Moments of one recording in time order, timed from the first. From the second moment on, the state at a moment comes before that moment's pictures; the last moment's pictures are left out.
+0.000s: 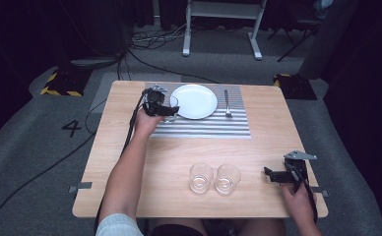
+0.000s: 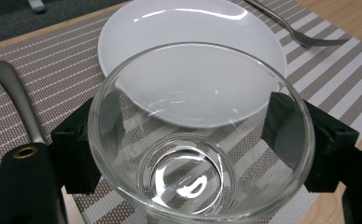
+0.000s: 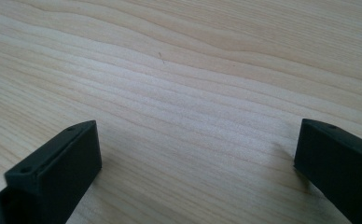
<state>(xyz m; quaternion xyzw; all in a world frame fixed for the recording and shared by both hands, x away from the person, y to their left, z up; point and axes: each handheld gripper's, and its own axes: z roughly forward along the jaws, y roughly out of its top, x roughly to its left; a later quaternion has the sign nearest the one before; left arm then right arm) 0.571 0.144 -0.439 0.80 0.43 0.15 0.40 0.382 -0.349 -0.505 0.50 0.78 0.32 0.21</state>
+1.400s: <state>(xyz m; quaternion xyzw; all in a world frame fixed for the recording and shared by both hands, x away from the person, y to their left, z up) 0.557 0.148 -0.445 0.80 0.44 0.16 0.37 0.382 -0.349 -0.505 0.50 0.78 0.32 0.21</state>
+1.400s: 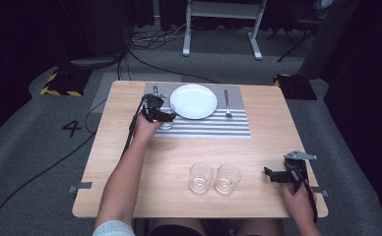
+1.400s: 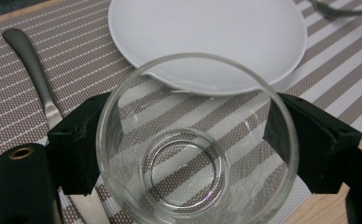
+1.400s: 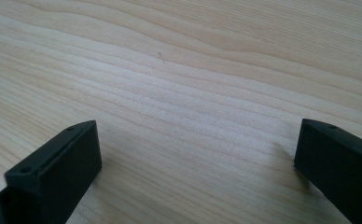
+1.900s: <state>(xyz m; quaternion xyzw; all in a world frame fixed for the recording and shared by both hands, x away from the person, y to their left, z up) 0.527 0.157 -0.407 0.77 0.43 0.18 0.43 0.382 -0.348 -0.505 0.50 0.78 0.32 0.21</state>
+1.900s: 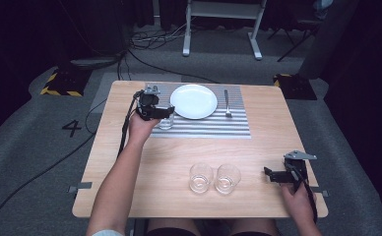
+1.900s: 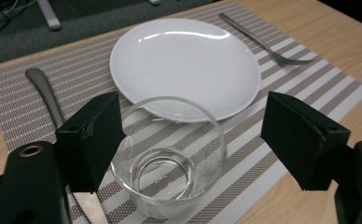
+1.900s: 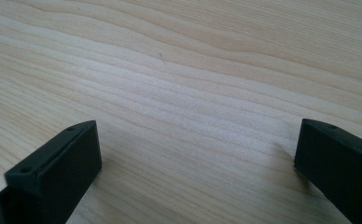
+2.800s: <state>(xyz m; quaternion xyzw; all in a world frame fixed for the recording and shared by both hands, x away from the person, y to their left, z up) 0.431 0.160 -0.344 0.81 0.37 0.16 0.43 0.382 -0.348 -0.505 0.50 0.78 0.32 0.21</state>
